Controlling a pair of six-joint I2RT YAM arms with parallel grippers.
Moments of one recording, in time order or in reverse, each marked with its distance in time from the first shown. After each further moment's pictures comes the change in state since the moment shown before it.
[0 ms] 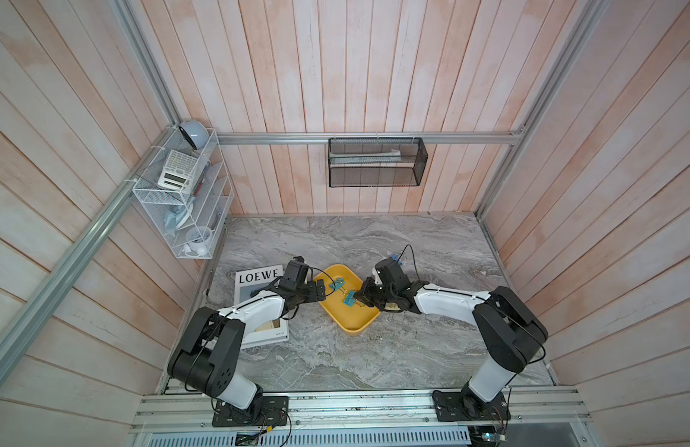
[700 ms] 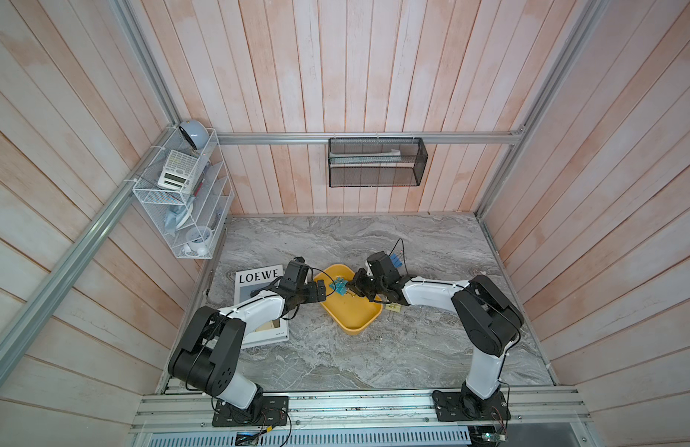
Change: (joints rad) left arm 0.000 0.006 -0.002 0.002 0.013 0.000; right arm -0.003 0.146 0.118 0.124 0.021 0.044
